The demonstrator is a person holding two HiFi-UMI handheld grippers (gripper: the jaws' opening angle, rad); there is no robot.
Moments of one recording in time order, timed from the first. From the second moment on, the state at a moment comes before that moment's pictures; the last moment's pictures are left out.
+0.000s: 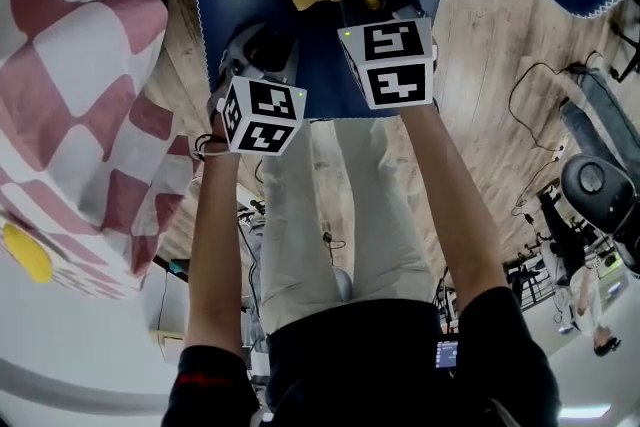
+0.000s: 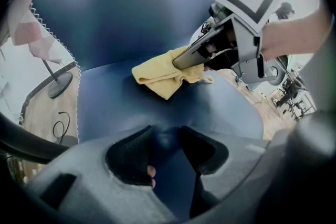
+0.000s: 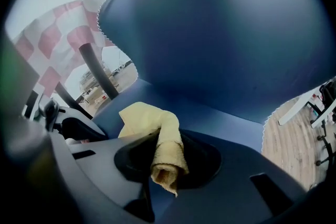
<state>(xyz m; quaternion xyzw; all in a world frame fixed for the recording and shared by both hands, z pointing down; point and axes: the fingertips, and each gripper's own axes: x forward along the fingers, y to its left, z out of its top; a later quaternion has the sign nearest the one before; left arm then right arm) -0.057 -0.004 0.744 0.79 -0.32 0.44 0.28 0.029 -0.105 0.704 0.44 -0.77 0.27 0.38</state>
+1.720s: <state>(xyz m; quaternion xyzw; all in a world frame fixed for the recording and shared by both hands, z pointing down) -0.057 -0.004 0.744 0.79 -0.32 0.44 0.28 0.030 -0.092 0.708 0.38 -0.79 0.28 0.39</state>
